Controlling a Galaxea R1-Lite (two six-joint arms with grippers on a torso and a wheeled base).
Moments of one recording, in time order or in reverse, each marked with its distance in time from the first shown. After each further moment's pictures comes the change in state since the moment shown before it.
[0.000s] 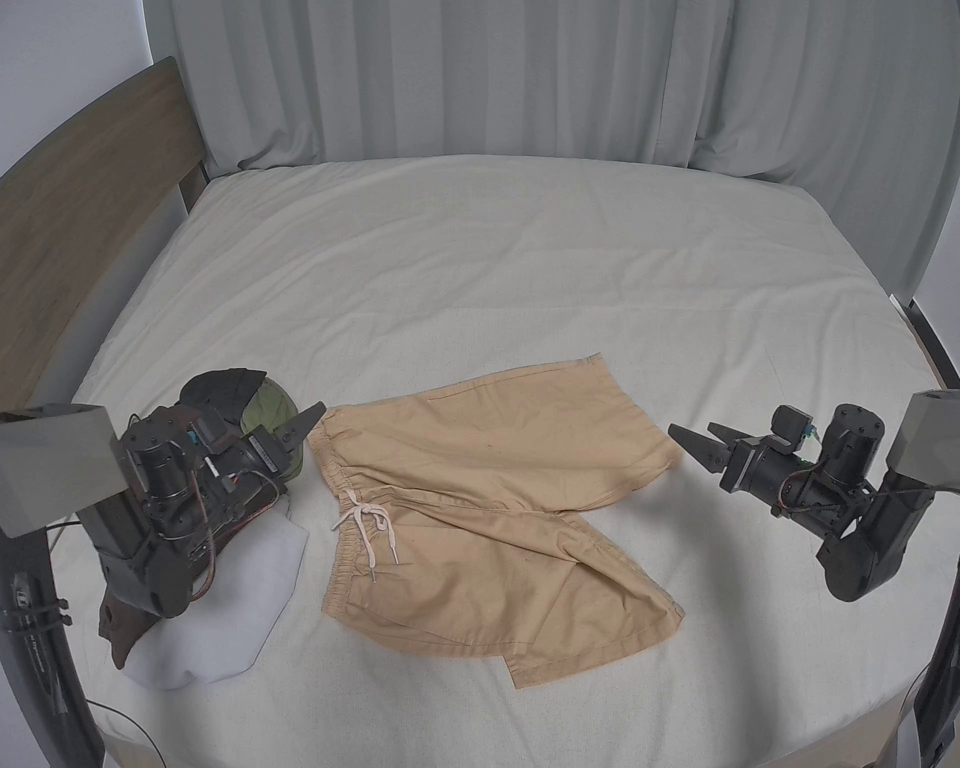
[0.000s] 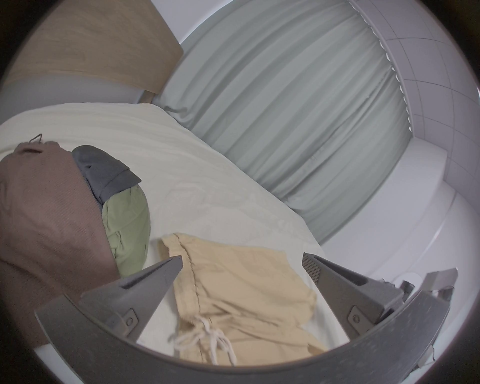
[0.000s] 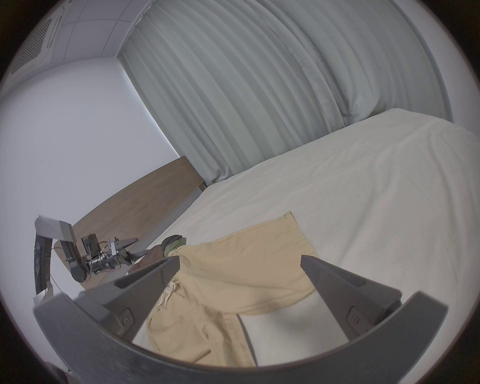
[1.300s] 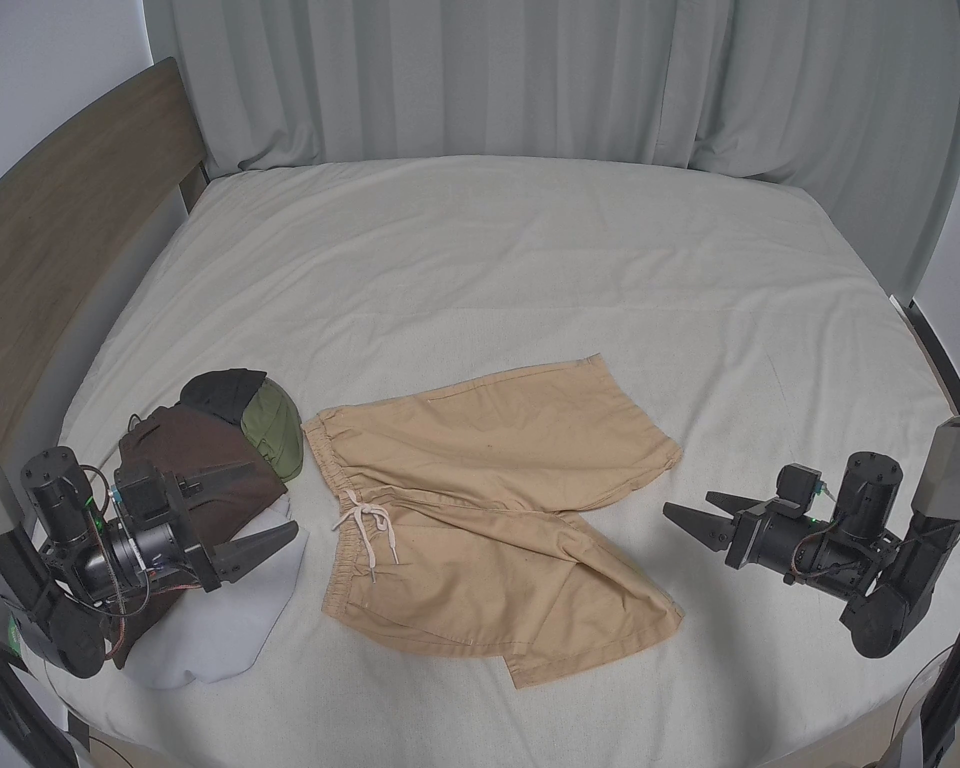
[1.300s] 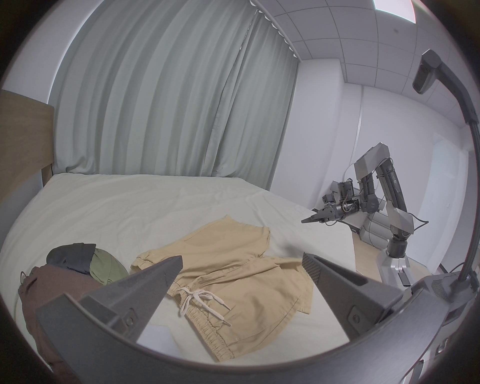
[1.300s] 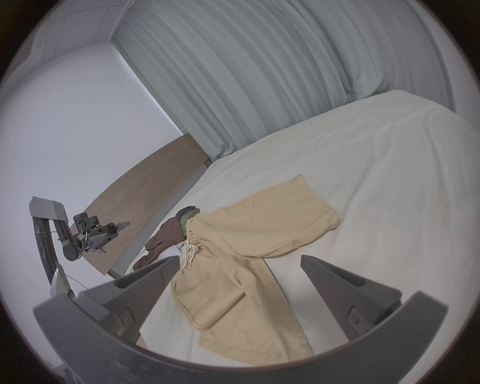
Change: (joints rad) left arm 0.127 -0.357 0.426 0.000 -0.574 0.674; right arm 0.100 -0.138 0.307 0.000 -0.035 -0.031
